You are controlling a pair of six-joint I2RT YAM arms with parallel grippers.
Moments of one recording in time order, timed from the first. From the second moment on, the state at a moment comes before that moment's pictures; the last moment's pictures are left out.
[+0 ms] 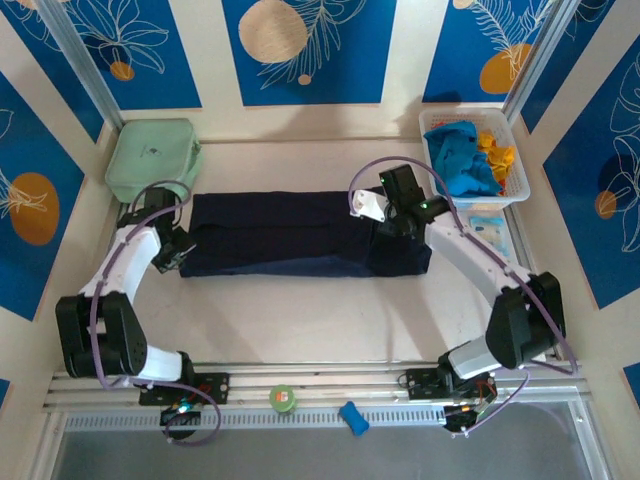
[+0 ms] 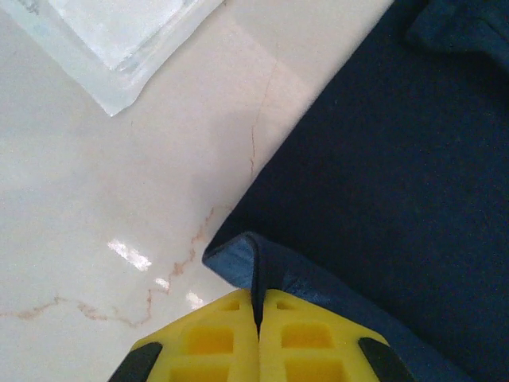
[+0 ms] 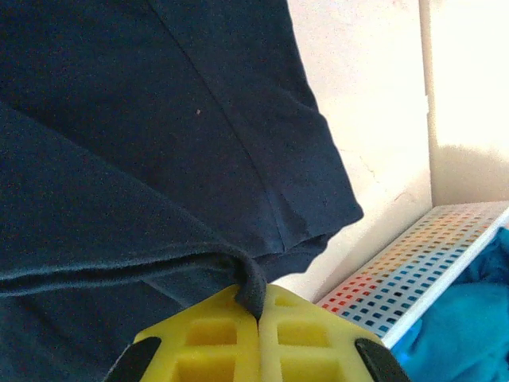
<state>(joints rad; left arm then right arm) 0.06 1.47 1.05 -0.87 -0.12 -0.64 0.39 1.53 1.21 -0.60 0.18 -0.98</state>
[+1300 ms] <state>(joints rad) 0.06 1.81 1.26 -0.82 -0.16 -0.62 0.30 1.86 1.42 -0.53 0.26 -0.67</state>
